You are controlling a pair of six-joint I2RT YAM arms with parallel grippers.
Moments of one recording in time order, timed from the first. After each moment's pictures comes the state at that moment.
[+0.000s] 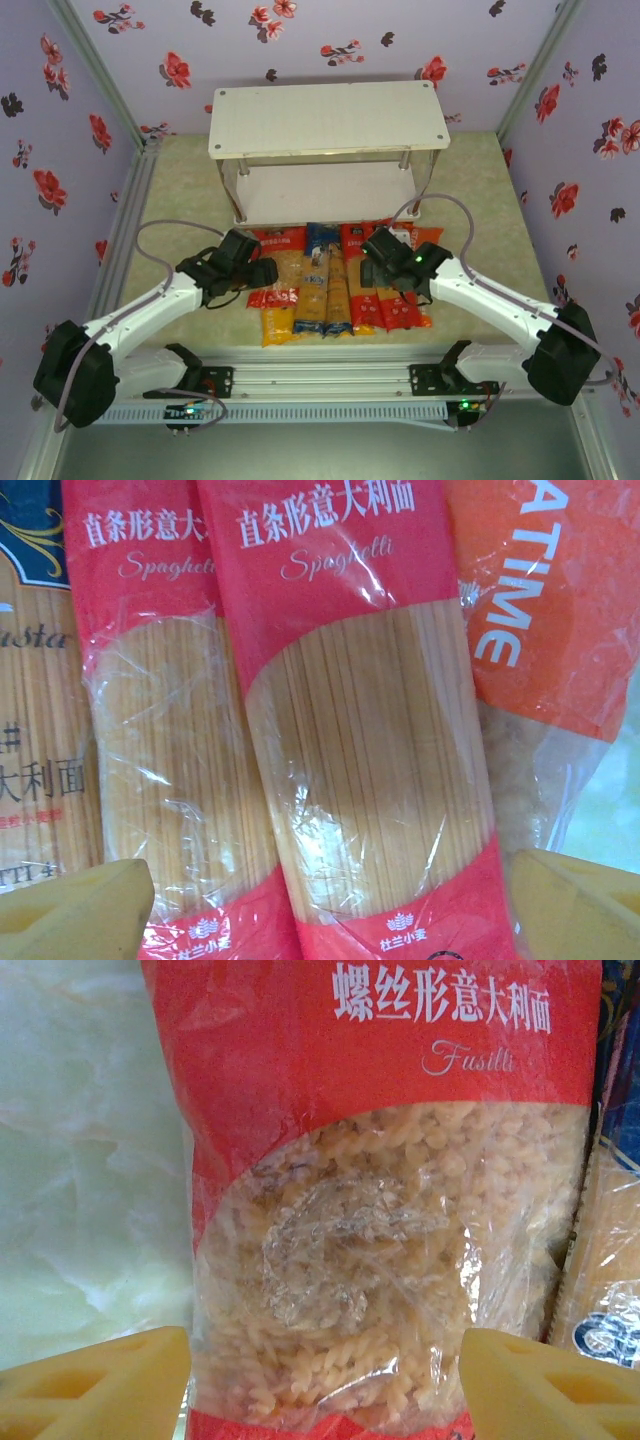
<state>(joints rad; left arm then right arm) -0.65 1.15 0.69 -0.54 -0.07 -0.72 0.82 1.21 0.91 -0.91 0.29 0.76</state>
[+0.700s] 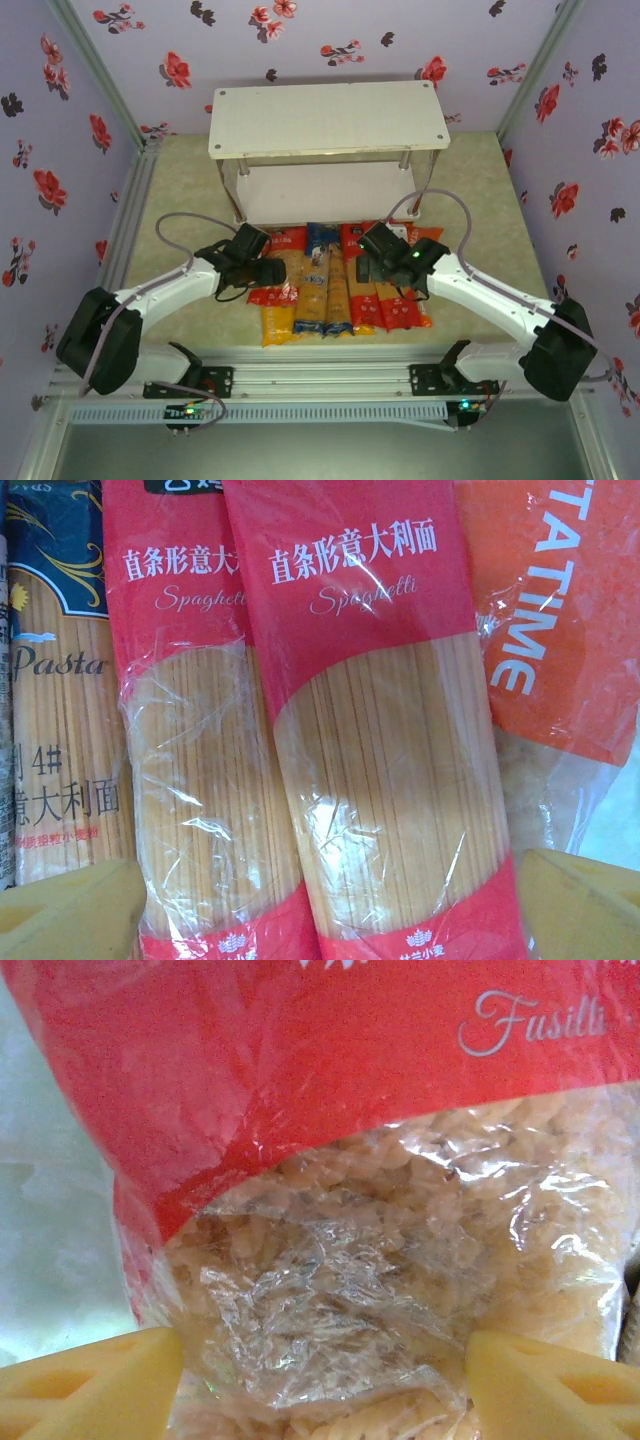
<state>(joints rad) -0.64 1.34 0.73 -0.49 -0.01 -0.64 0.82 1.25 0.95 -0.91 0.29 0.76</state>
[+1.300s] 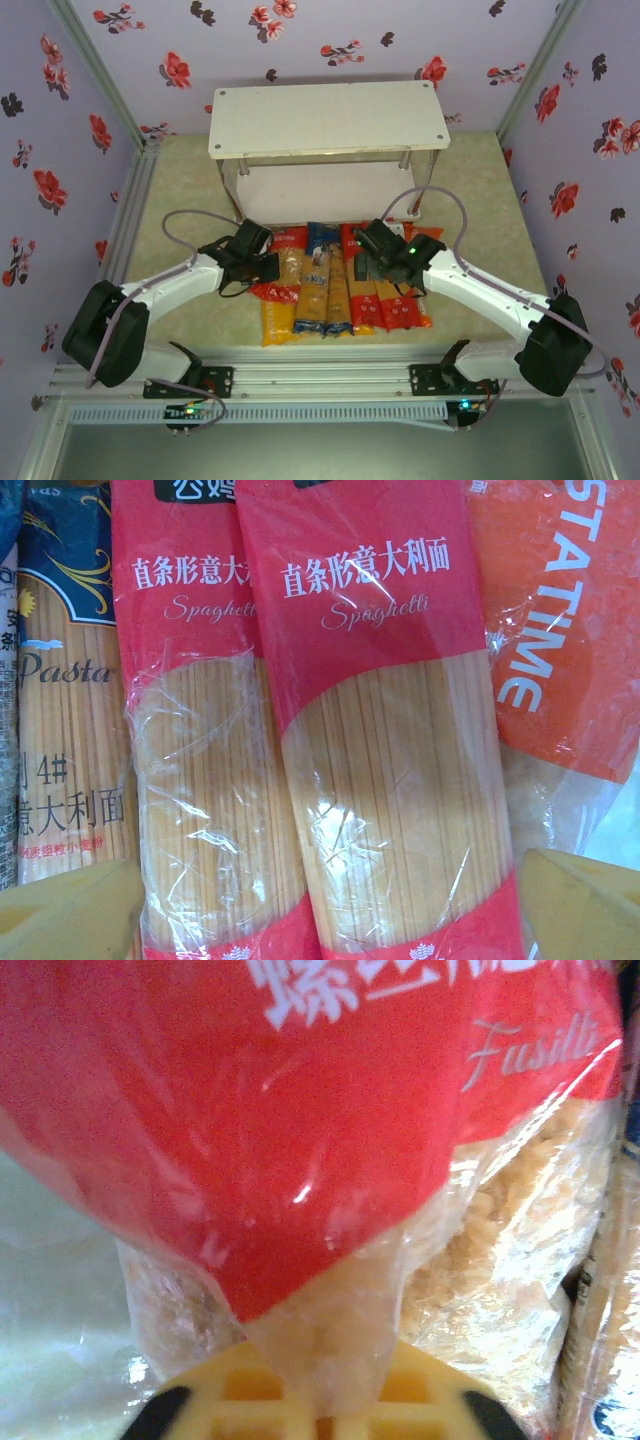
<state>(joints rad) -0.63 1.38 0.75 -0.43 0.08 -0.62 0.81 1.28 0.97 -0.90 0.29 0.73</state>
